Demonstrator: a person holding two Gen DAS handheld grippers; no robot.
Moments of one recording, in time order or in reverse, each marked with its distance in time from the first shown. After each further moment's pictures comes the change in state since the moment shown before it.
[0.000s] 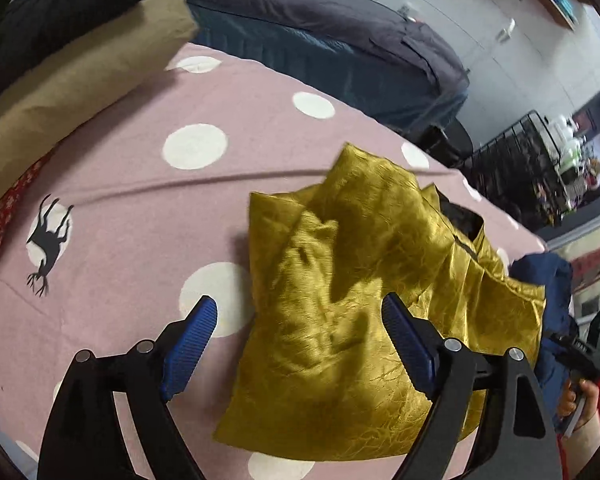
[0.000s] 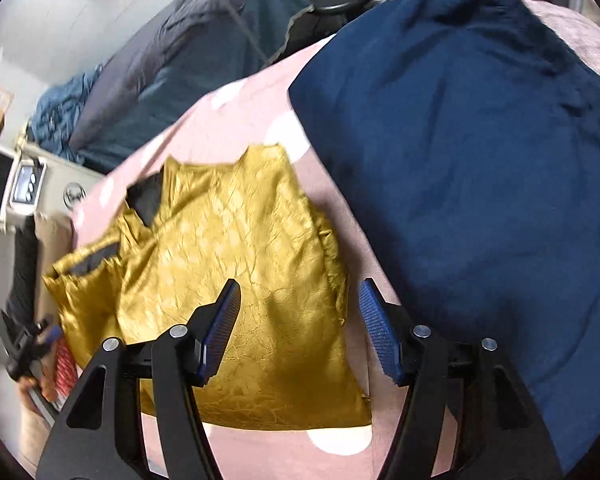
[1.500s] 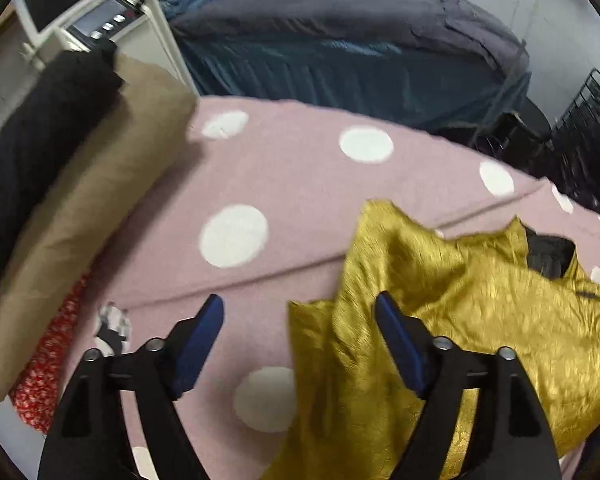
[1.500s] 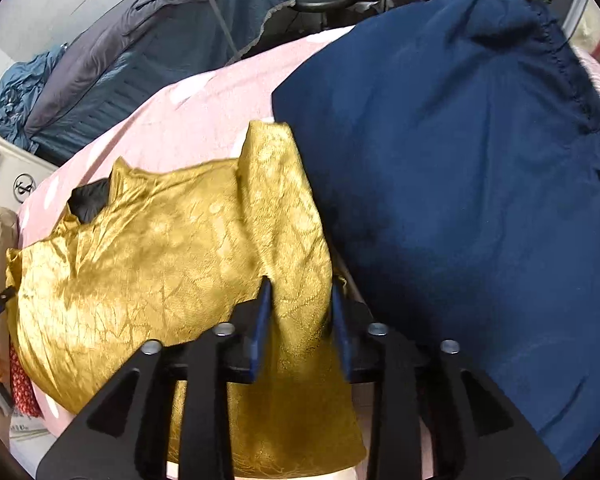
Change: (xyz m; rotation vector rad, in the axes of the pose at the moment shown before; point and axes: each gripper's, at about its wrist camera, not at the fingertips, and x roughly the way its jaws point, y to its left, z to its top) left arm 0.032 -0.029 0.079 0.096 -0.070 0.418; right arm 0.038 0.012 0.034 -0.032 -0.006 -0.214
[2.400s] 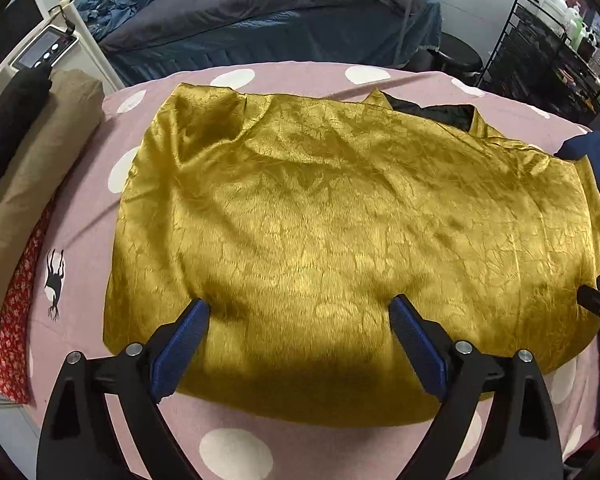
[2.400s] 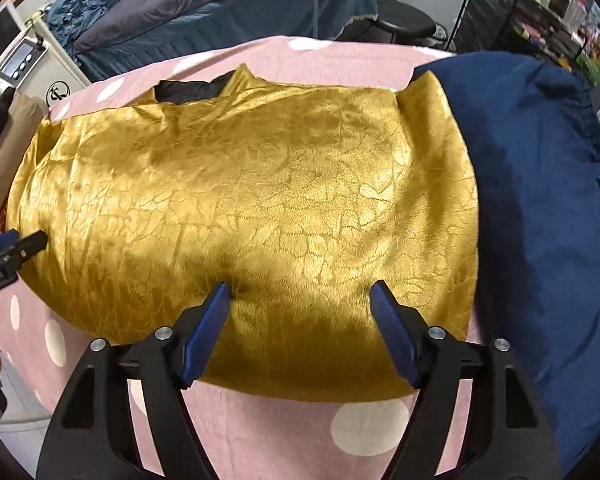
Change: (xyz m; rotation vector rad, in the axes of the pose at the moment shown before) left arm -0.025 -0.120 -0.114 0.218 0.072 -0.113; right arm -0.021 0.088 -0.103 -0.288 -0.023 -0.008
